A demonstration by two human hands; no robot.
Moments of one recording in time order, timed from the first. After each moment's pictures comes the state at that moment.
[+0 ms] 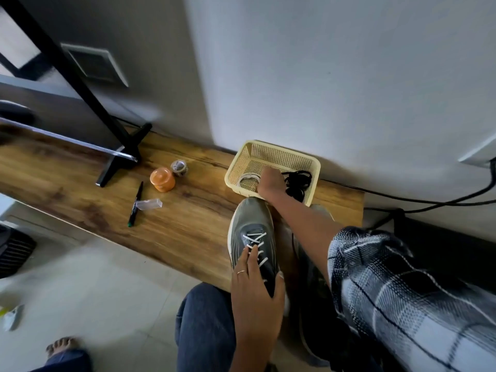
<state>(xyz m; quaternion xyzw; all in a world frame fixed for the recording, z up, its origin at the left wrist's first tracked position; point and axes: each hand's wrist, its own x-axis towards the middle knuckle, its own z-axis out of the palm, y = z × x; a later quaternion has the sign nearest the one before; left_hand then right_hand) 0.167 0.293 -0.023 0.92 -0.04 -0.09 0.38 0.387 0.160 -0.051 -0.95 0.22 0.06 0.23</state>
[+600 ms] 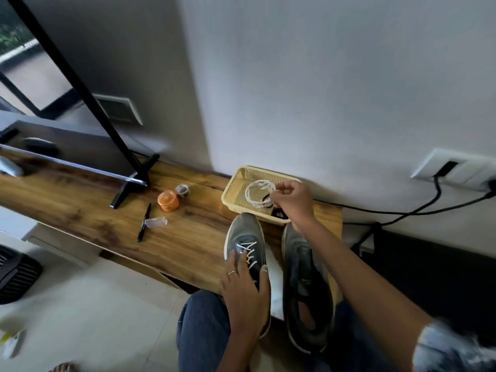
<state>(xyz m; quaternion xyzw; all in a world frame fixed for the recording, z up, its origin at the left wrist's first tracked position) 0.162 0.290 -0.009 0.94 -0.03 -0.03 0.35 0.268 0.136 0.064 -0.74 0.27 -0.12 0.61</state>
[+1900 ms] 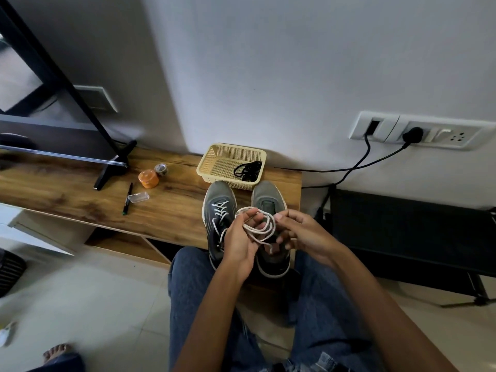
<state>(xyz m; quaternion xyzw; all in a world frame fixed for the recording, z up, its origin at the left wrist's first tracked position) 0.106 0.264 0.087 0.44 0.19 -0.29 0.83 0.050 0.131 0.085 -0.64 0.21 0.09 0.73</state>
